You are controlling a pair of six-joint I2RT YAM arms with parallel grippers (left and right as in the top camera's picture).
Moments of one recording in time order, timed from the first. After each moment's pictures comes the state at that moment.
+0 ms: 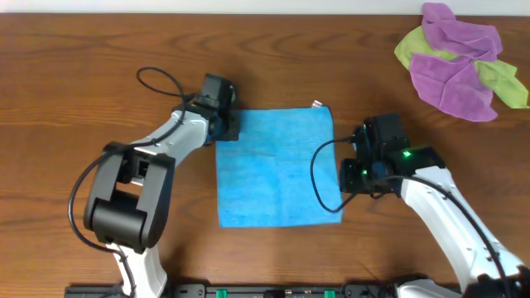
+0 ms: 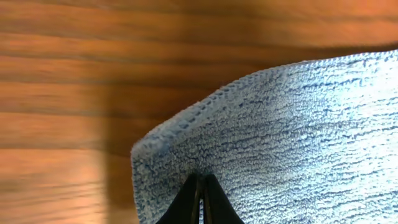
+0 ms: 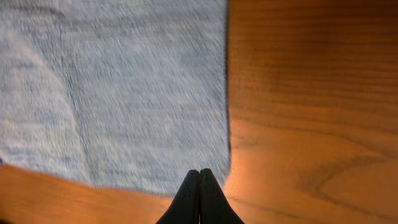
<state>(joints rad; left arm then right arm) -0.29 1.96 1.18 -0.39 0.09 -0.22 0.23 1.37 0.88 -0.85 -0.22 0.27</state>
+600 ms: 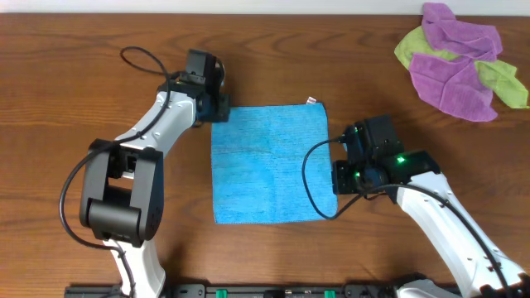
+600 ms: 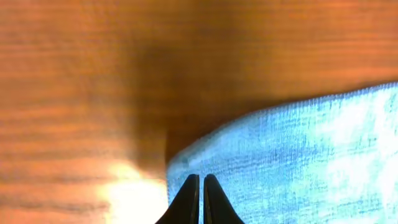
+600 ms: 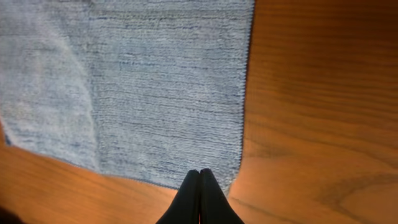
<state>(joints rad) -0.23 1.99 1.36 -0.56 0.12 -0.14 0.30 1.35 0.88 -0.82 -0.21 0.27</state>
